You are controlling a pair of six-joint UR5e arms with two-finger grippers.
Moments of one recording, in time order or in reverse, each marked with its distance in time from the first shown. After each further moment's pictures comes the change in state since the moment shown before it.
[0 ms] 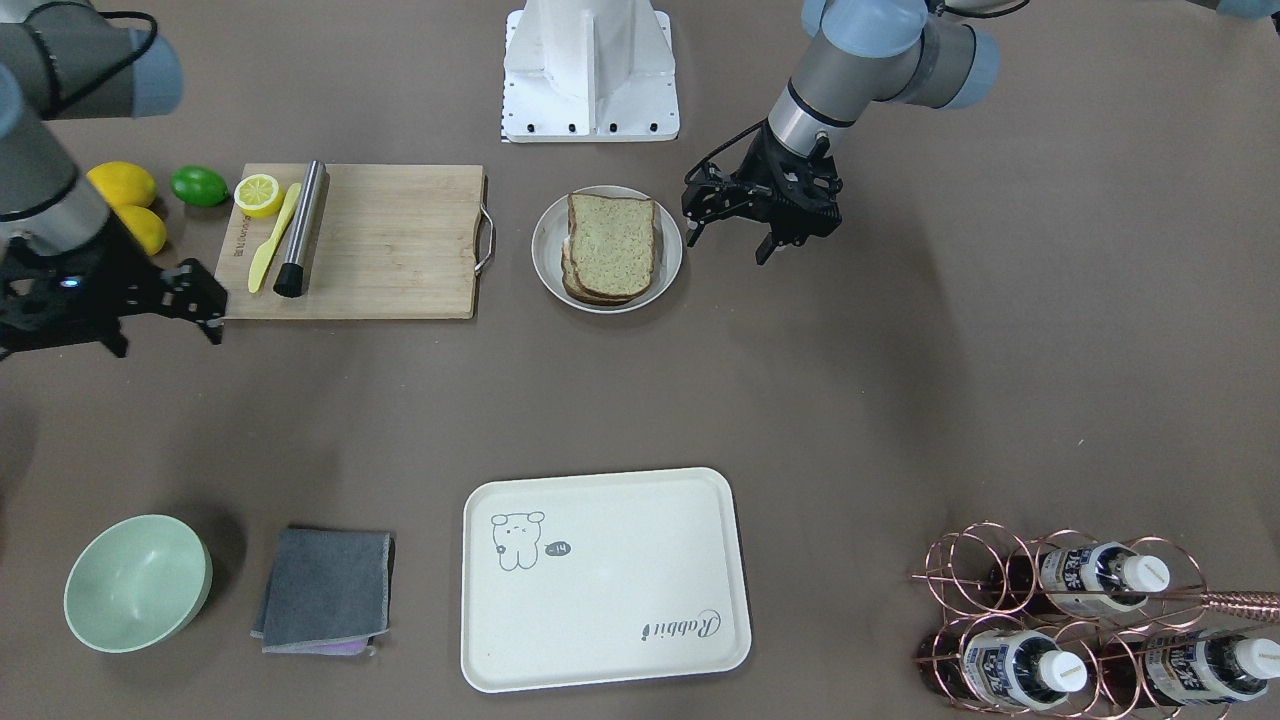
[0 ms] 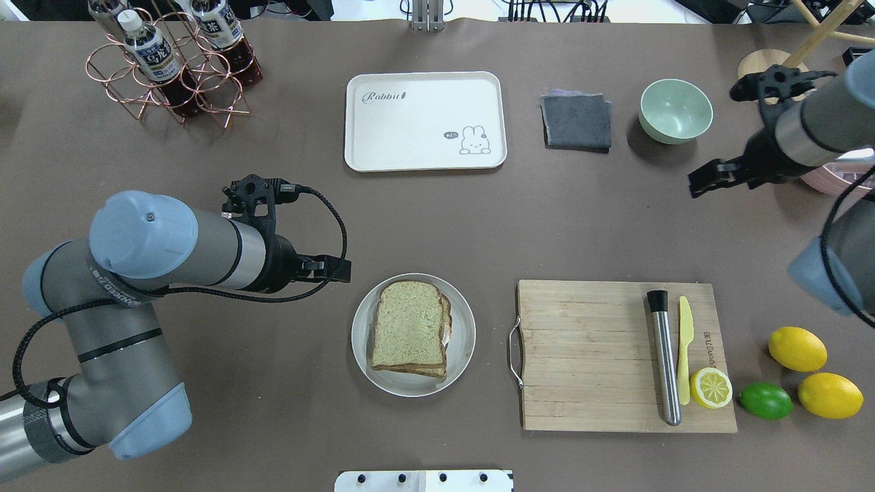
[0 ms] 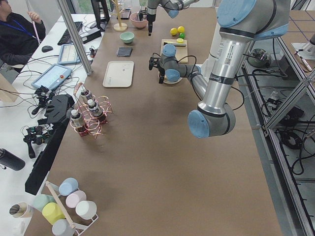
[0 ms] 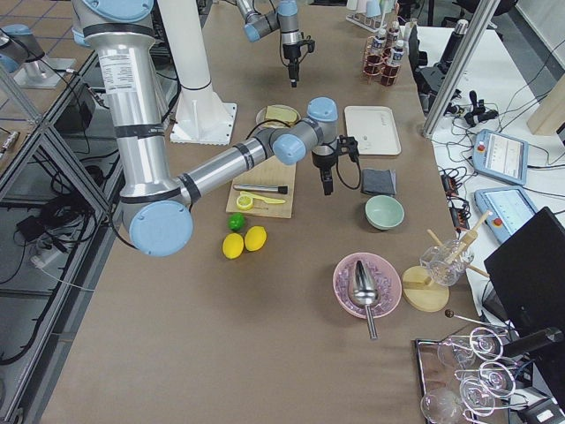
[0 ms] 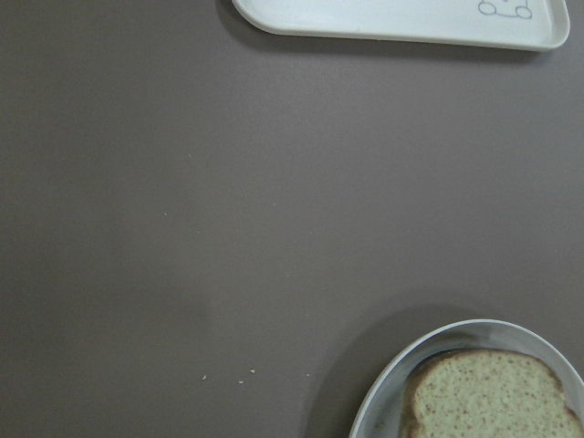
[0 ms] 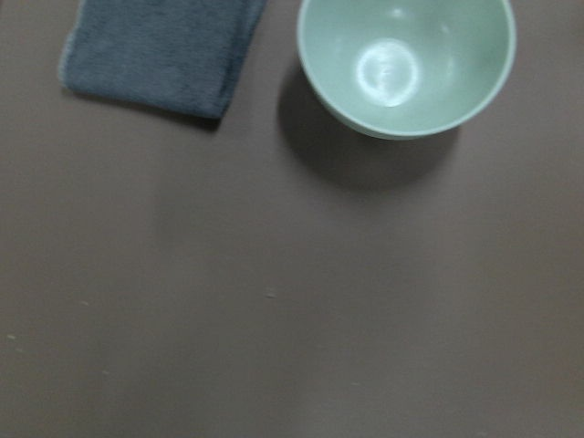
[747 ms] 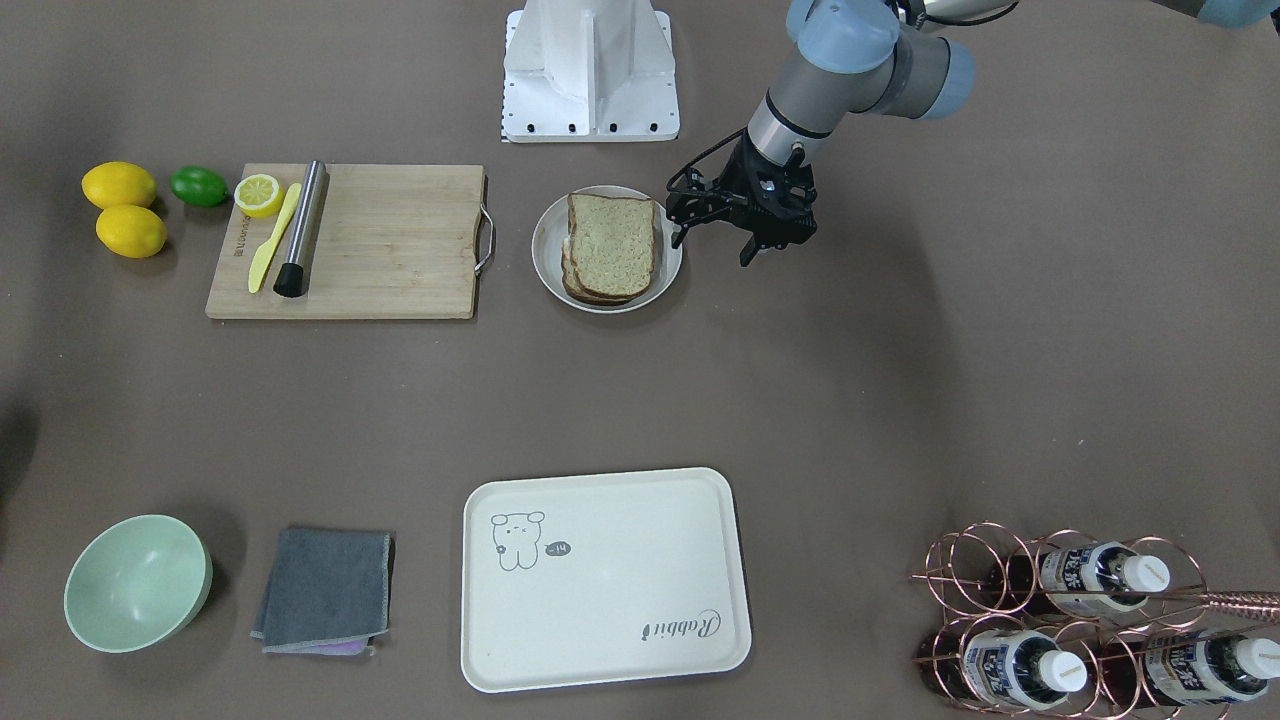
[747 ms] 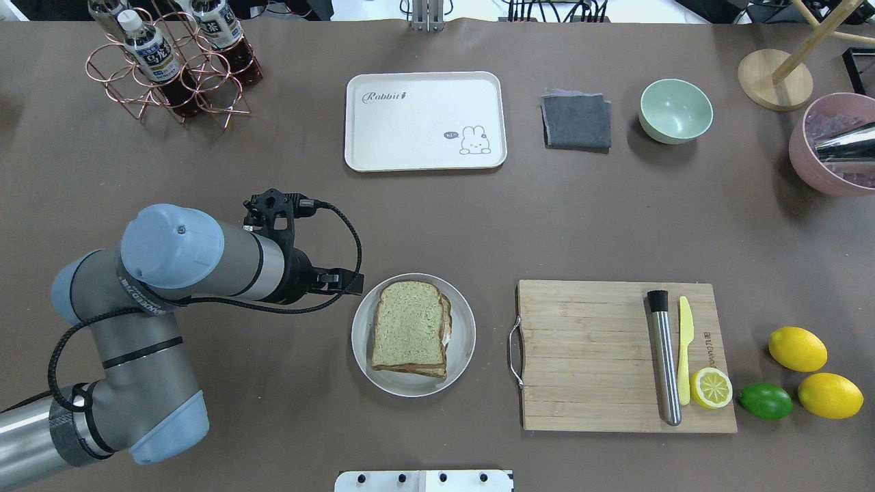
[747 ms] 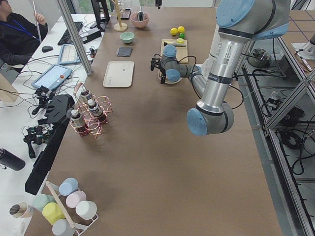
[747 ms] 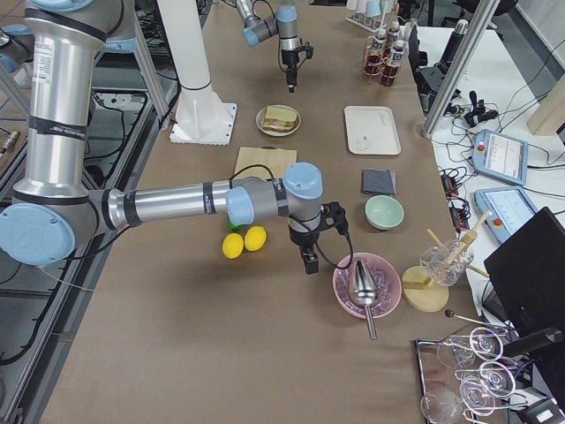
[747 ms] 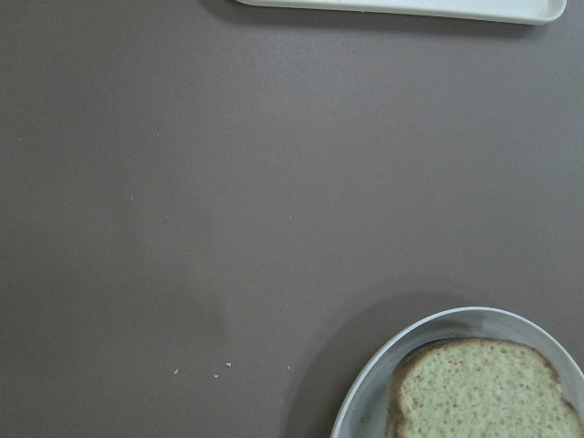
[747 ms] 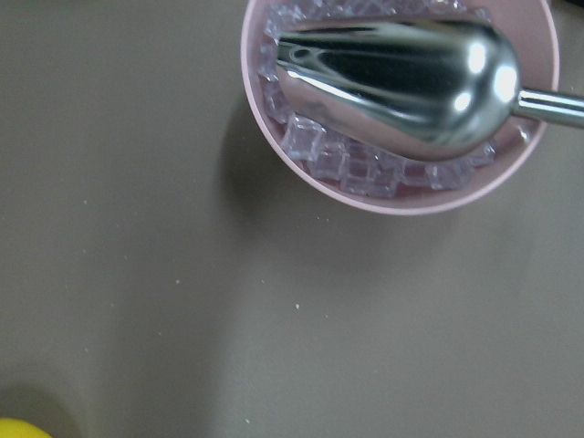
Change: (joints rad) left arm 0.036 -0.019 0.056 -0.026 -0.001 0.001; right arm 0.448 -0.311 -0.031 -0.062 0.153 -0.716
